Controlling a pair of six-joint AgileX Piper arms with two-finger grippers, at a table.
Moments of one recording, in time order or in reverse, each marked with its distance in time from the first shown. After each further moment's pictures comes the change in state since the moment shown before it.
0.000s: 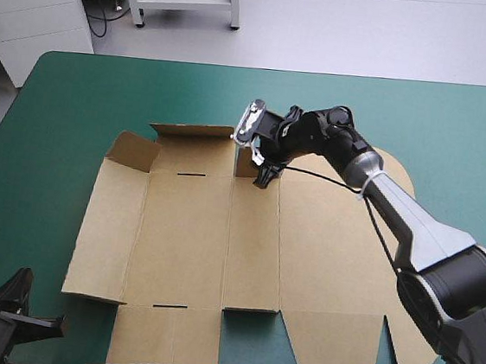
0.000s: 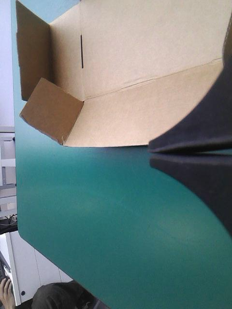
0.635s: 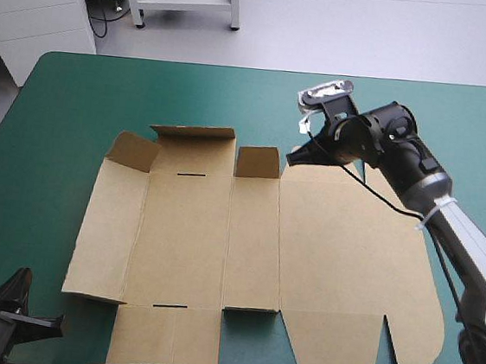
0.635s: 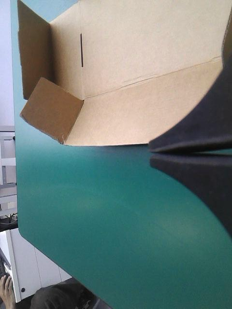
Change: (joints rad) left arm 0.000 0.000 0.000 0.004 0.000 0.000; right arm -0.055 -0.294 0.146 -0.285 0.165 0.870
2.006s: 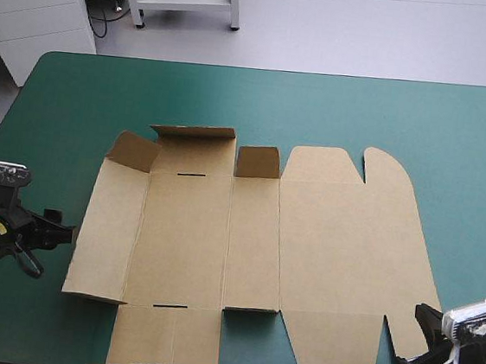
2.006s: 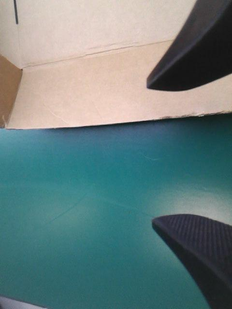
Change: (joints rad) left arm 0.009 0.818 -0.433 0.060 0.145 0.038; right arm -0.006 -1.385 1.022 -0.026 -0.029 0.136
